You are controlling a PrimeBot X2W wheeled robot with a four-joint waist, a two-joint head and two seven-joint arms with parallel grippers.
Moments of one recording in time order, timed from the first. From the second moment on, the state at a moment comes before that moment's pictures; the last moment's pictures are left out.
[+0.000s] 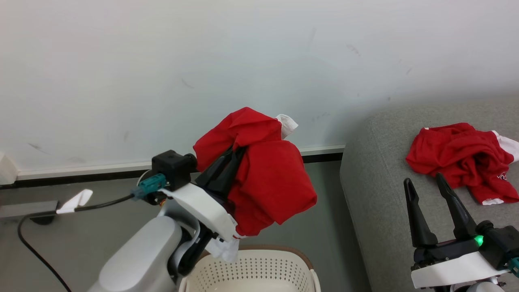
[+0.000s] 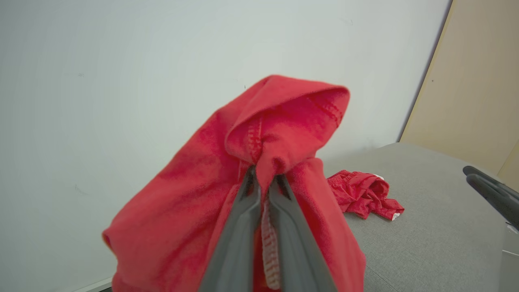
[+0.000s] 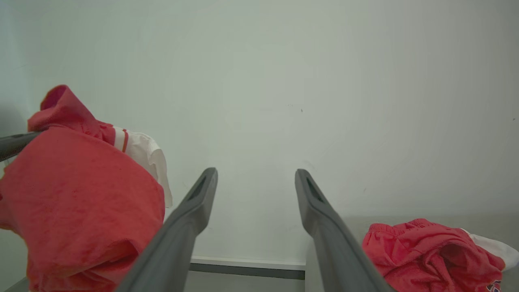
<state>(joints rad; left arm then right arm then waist) -0.61 0.30 -0.70 0.32 -0.67 -0.01 -0.20 -0.17 -0.16 0.17 0.13 0.37 0.13 -0.26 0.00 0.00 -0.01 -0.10</state>
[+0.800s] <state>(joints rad) -0.62 0.30 -0.72 0.31 -0.67 0.00 -0.19 -0.26 -0.17 0.53 0.16 0.39 0.13 -0.26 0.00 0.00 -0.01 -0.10</state>
